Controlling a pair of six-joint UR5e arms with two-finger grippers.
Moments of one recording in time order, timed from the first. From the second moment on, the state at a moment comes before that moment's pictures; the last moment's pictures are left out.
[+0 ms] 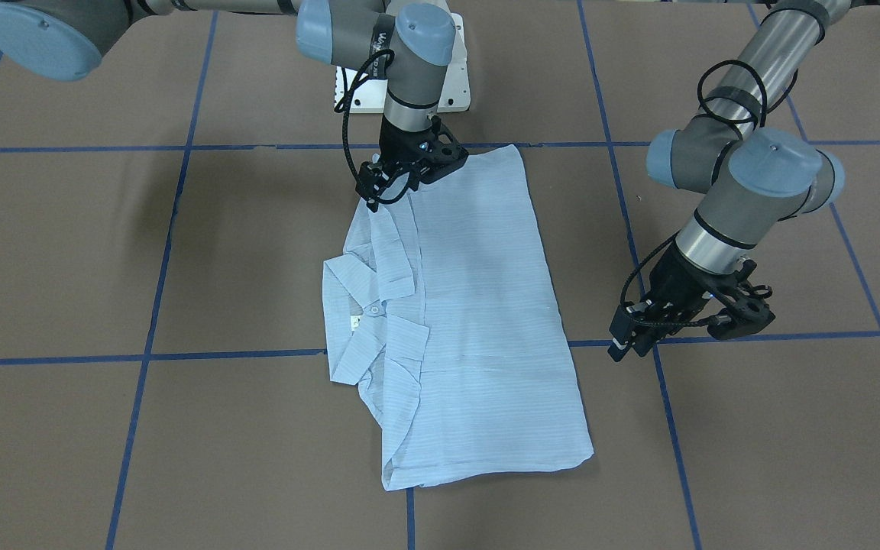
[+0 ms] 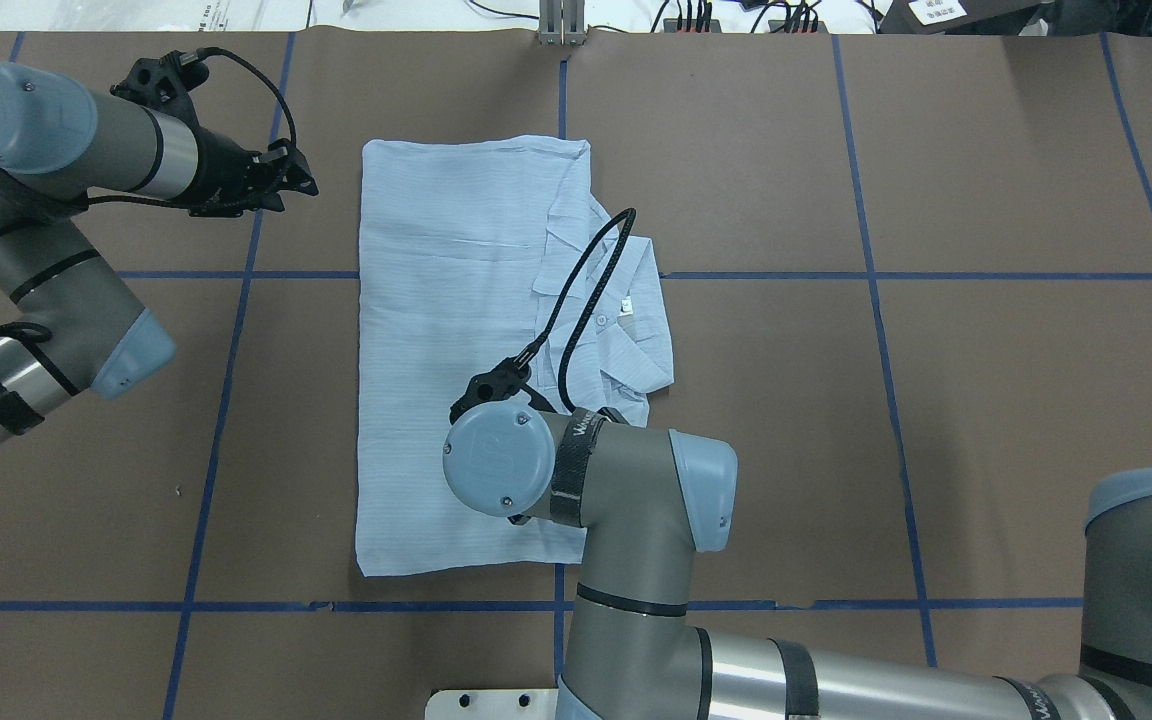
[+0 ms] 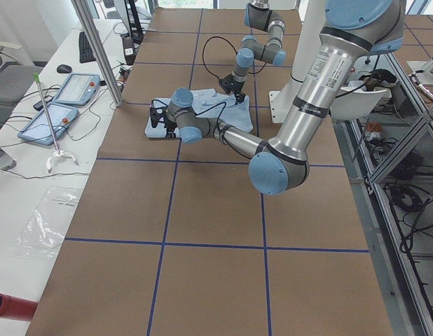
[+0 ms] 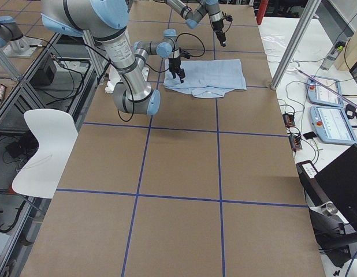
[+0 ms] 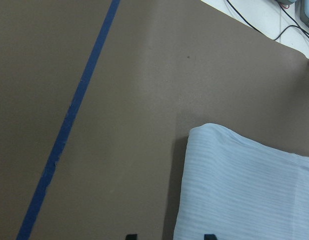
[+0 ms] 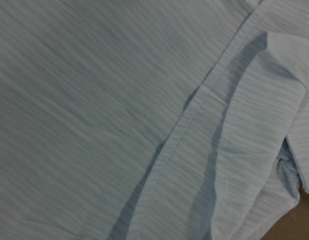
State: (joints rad) left arm -0.89 -2.02 -1.43 -2.36 -1.96 -1.41; right arm 0.27 -0.74 1.57 -1.80 1.55 0.68
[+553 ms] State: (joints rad) left arm -0.89 -2.02 -1.43 -2.36 -1.96 -1.41; right arm 0.28 -0.78 1.57 -1.81 1.54 0.67
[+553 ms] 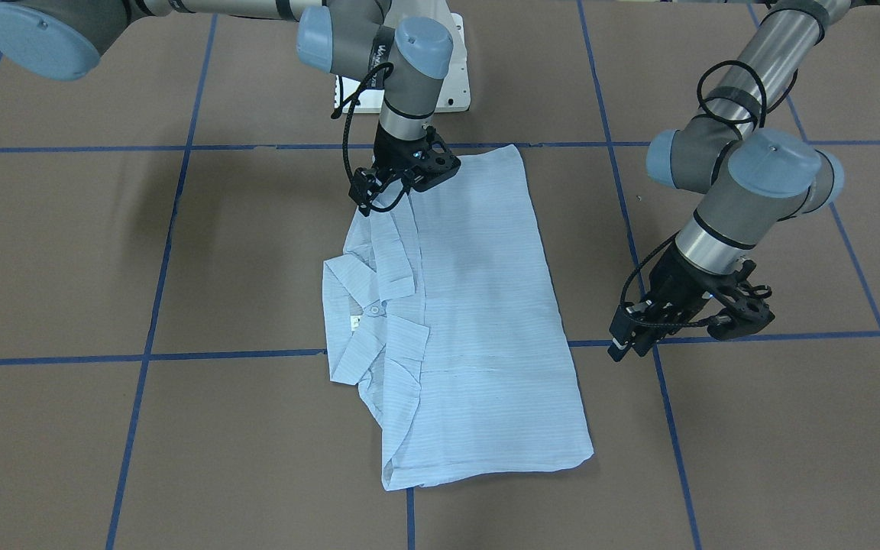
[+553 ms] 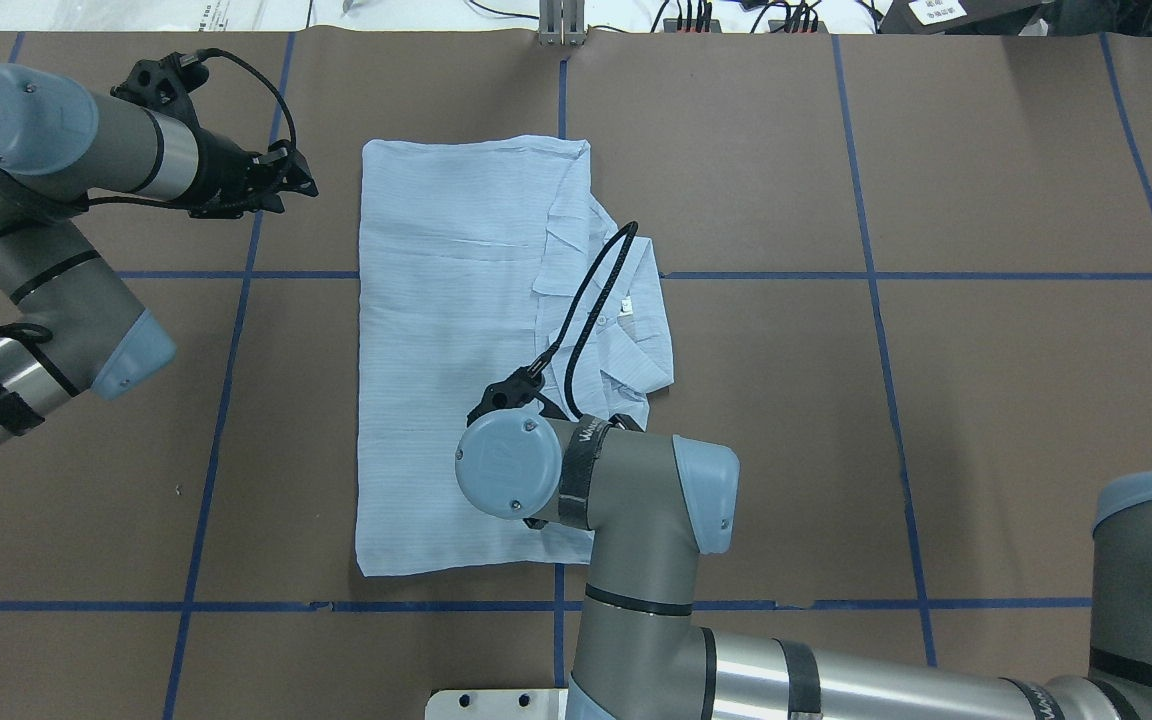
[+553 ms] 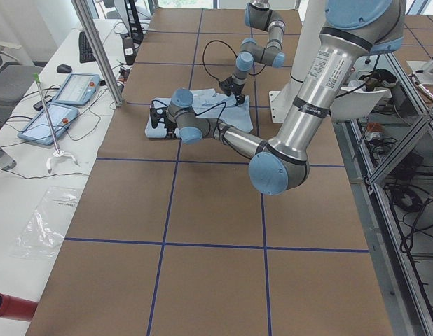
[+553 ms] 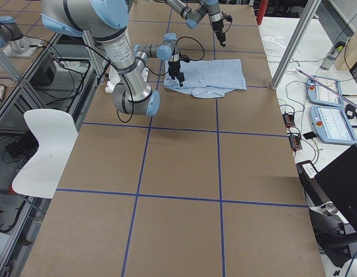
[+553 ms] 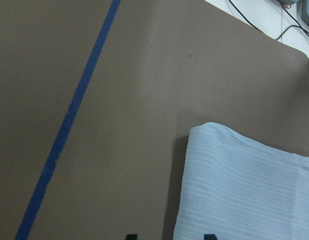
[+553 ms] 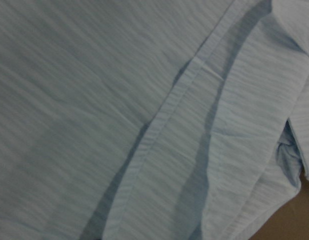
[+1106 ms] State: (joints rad) left arm -0.88 -2.02 -1.43 -2.36 -1.96 -1.41; right arm 0.36 -1.01 1.82 -1.86 1.54 0.52
